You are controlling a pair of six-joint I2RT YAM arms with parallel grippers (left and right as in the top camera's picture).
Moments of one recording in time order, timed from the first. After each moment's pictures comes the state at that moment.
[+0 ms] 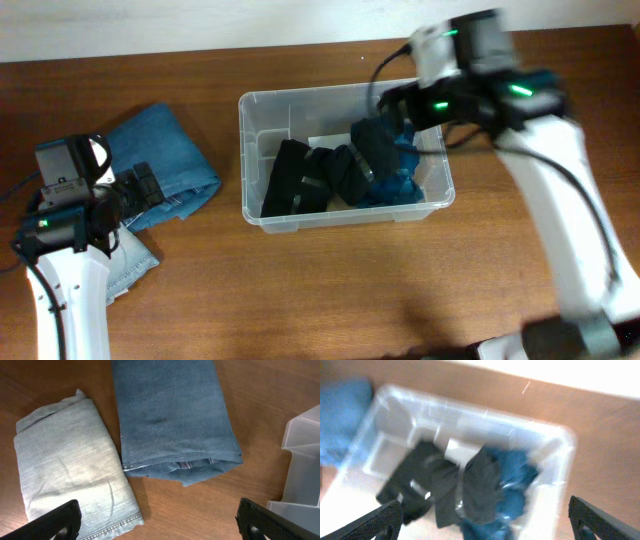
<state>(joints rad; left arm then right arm) 0.22 1.27 1.20 -0.90 -0.08 -0.12 0.15 1.58 1.83 -1.08 -0.21 -0.06</state>
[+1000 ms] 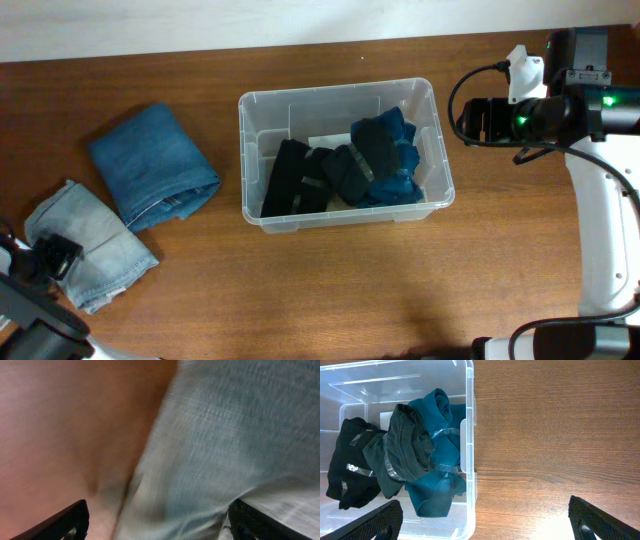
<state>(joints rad) 0.86 1.92 1.22 -0.79 0.10 -0.20 -0.13 1.57 1.71 -1.23 -0.20 -0.06</state>
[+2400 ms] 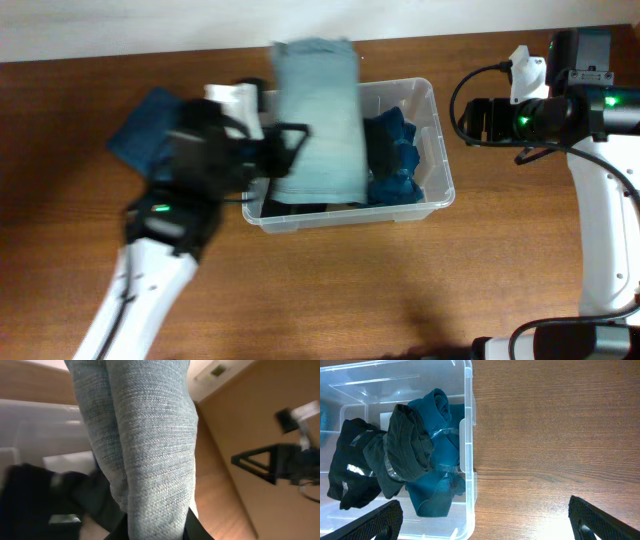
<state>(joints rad) -0.38 1.31 1.24 -0.39 0.41 -0.57 -0.14 1.57 1.71 -1.23 -0.21 -0.06</state>
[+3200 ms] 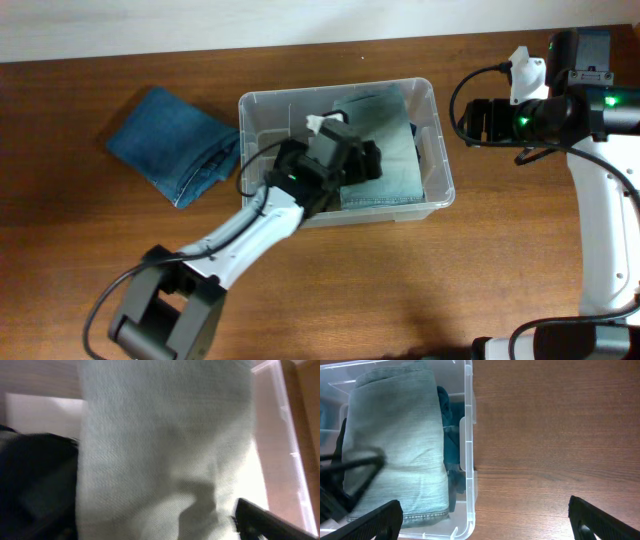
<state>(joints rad) -0.65 1.82 1.25 -0.18 0.04 -0.71 -0.14 1.57 1.71 -1.23 -0.21 -0.06</state>
